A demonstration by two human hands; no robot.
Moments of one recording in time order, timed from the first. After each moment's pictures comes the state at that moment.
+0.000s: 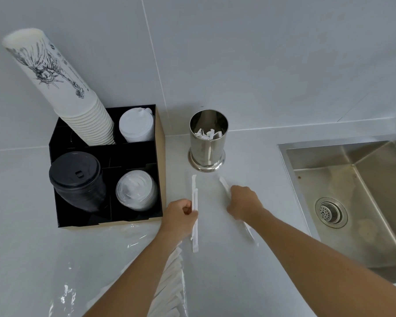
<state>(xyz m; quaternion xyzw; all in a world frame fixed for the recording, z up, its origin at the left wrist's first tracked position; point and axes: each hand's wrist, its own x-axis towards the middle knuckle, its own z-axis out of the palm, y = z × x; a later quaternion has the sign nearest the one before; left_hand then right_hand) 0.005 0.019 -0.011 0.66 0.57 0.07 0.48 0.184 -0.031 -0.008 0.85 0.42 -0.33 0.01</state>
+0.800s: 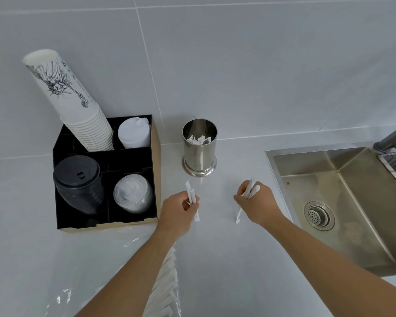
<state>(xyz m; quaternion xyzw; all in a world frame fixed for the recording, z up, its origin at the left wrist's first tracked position) 0.013 0.005 0.025 0.71 0.50 0.17 0.46 0.209 -0.084 0.029 0.85 0.32 -0.30 -0.30</state>
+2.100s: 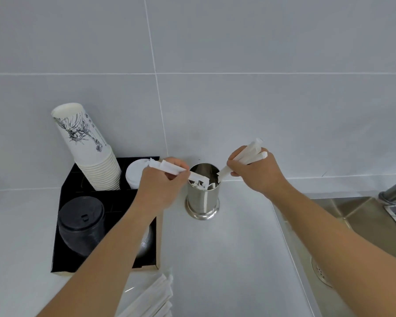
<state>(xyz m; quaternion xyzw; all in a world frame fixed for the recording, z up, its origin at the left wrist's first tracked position) 0.036 0.105 0.158 0.69 0.45 0.34 0.46 0.240 0.020 0.184 0.74 0.38 -0.29 -0.47</state>
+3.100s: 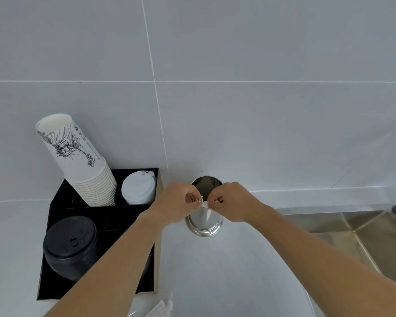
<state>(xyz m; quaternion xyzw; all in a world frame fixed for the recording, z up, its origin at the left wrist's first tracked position) 0.069 0.156 0.104 0.84 0.39 0.11 0.36 0.231 0.073 0.120 0.73 0.61 -0.26 -0.16</state>
